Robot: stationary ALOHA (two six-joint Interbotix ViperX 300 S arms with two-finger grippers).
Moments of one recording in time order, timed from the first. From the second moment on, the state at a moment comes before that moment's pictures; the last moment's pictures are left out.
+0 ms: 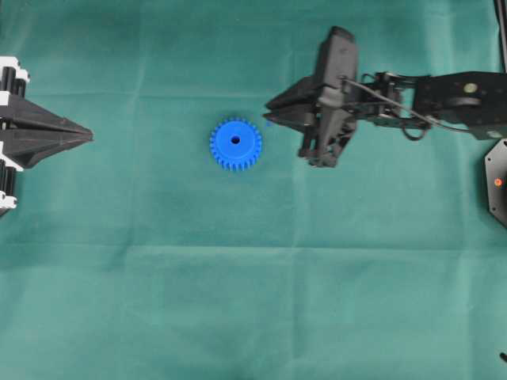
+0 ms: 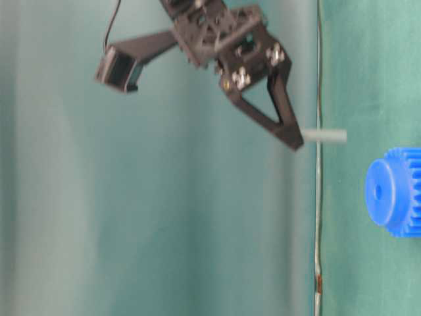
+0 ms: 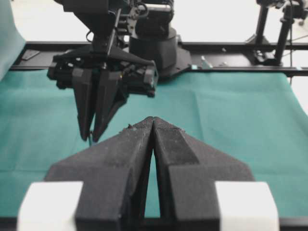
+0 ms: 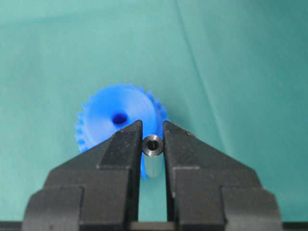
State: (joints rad) left arm 0.00 -0.97 1.19 0.01 -0.22 -0.01; right arm -0.16 -0.02 0.73 0.04 -0.19 0.00
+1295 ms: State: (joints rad) left arm 0.00 -0.97 1.18 0.01 -0.22 -0.02; right arm -0.12 0.18 0.58 0.04 -0.23 0.00
